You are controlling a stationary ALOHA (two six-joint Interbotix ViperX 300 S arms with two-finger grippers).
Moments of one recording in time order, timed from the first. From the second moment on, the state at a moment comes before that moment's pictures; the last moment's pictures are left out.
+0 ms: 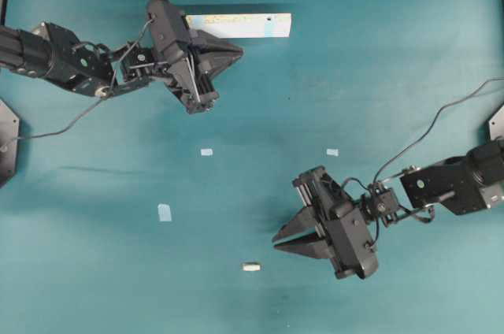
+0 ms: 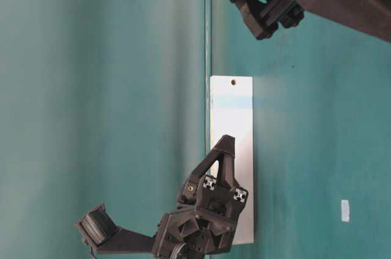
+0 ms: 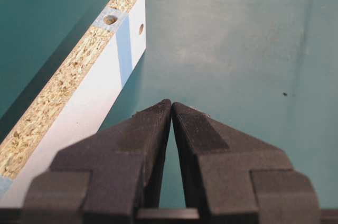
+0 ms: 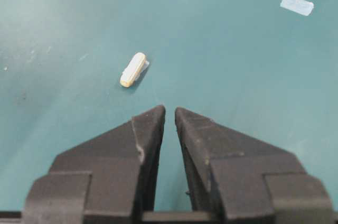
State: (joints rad) left arm 0.28 0.27 0.83 -0.11 -0.78 0.01; right arm 0.28 0.27 0.83 -0.11 -0.78 0.00
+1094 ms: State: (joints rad) left arm 0.33 -0.03 0.69 -0.07 0.06 0.28; right arm 0.33 0.11 0.55 -0.12 0.15 0.23
